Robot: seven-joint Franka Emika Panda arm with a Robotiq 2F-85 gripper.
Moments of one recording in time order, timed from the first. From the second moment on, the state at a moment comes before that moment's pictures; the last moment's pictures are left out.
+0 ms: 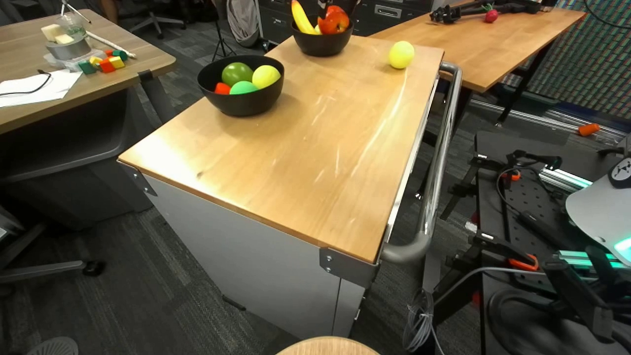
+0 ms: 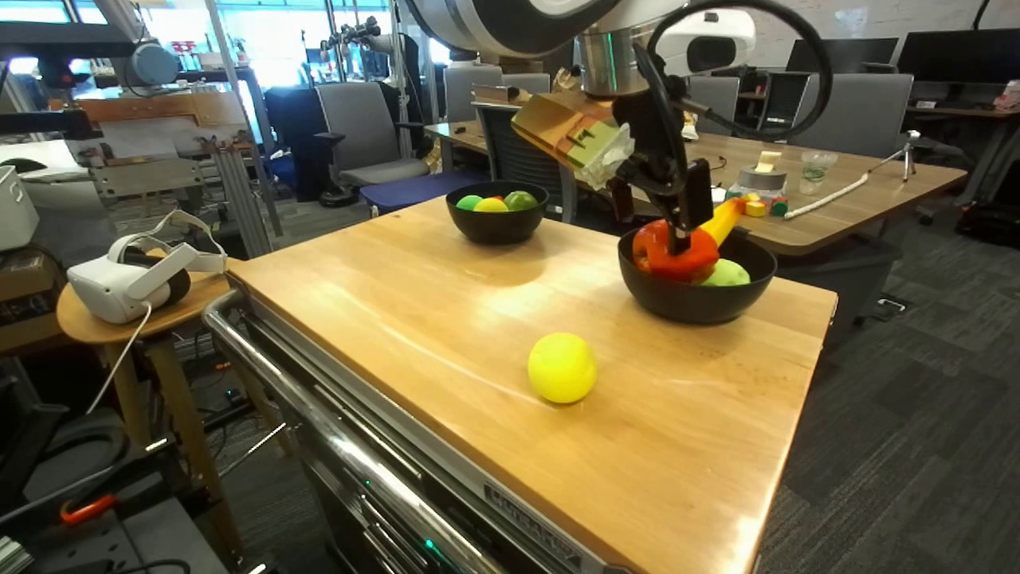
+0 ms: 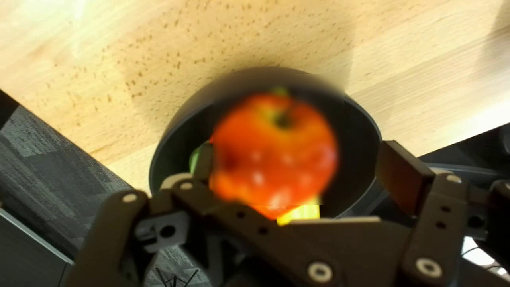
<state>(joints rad) -0.19 0.25 -0.17 -2.02 0.10 2.61 0.06</state>
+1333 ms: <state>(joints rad) -0.25 -0.20 -0.18 -2.51 -0.24 2.56 0.33</state>
